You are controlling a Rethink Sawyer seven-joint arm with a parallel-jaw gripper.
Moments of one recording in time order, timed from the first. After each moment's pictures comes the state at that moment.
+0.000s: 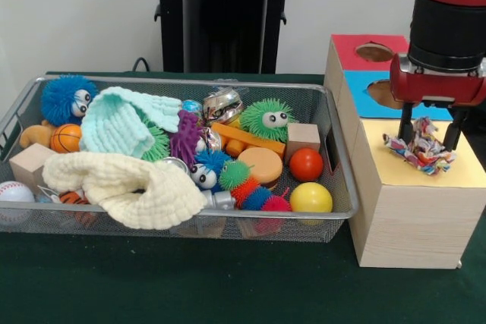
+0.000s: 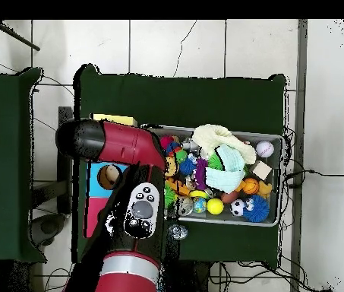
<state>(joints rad) 0.18 -0.44 -0.22 1.34 0.38 0.65 1.70</state>
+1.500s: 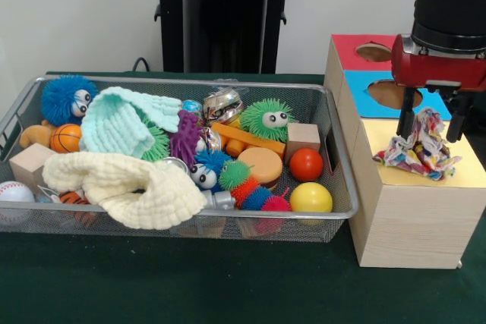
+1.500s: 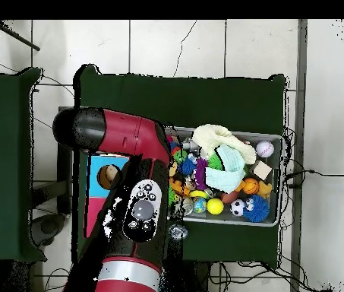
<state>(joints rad) 0.18 -0.45 -0.27 1.27 0.37 0.73 1.70</state>
